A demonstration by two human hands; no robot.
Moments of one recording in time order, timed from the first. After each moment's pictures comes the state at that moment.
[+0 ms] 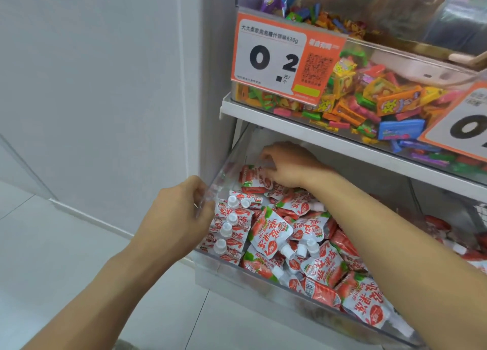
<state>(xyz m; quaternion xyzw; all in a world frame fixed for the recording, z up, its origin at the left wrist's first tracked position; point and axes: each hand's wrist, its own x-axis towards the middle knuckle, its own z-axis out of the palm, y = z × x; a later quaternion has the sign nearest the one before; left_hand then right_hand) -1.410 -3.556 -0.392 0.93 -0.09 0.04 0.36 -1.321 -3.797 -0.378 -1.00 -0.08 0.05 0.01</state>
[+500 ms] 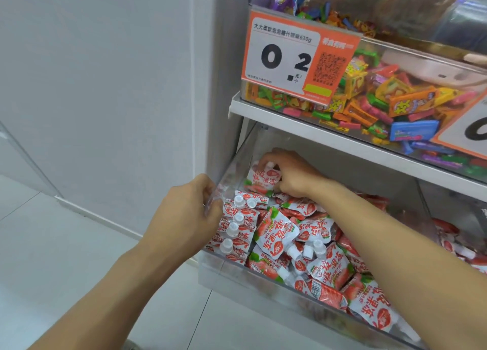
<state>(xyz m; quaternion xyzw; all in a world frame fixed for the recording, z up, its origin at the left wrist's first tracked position) -1.409 -3.558 -0.392 0.93 -0.09 0.04 0.36 -1.322 -3.804 -0.406 -0.98 -0.10 0.05 0.13</state>
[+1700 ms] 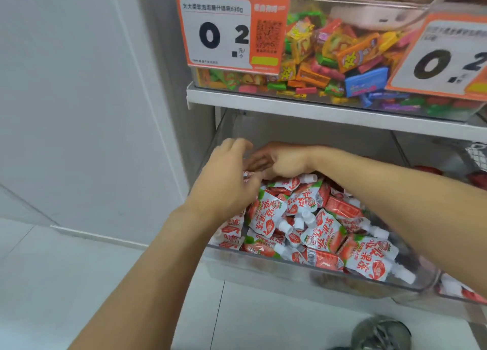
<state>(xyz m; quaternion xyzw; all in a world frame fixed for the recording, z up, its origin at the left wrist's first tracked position) -1.383 -3.630 -0.381 0.90 -0.29 0.07 0.31 -1.340 -3.823 -0.407 -0.90 -0.10 0.24 0.35</state>
